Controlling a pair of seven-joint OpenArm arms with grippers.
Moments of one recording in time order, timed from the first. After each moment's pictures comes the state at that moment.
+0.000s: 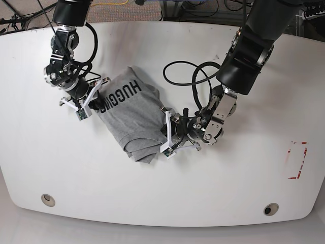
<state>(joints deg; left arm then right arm) -31.3 -2.7 30.2 52.7 -15.3 -28.2 38.9 -2.9 11.0 17.0 85.2 8.0 40.9 -38.1</state>
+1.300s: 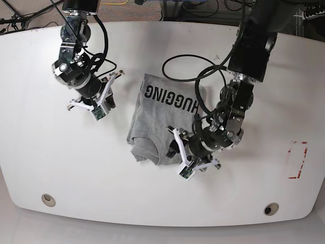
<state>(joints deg) -24.0 -5.4 19.8 82.9 -13.7 -20.9 45.4 -7.5 6.1 11.6 105.9 6.8 40.7 -50.9</state>
